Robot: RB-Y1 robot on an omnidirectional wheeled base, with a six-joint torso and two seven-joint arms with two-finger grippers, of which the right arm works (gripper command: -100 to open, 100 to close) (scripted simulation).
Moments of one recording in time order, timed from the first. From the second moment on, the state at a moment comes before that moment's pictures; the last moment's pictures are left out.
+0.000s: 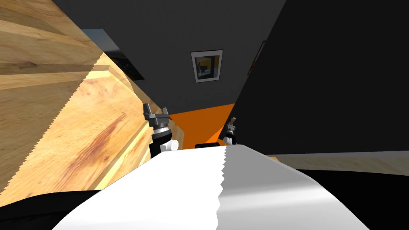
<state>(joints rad) -0.01 -0.17 0.21 -0.82 -0.93 -0.88 -1.09</state>
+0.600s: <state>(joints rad) -0.01 -0.18 0.15 -0.80 -0.97 -0.89 -1.09</state>
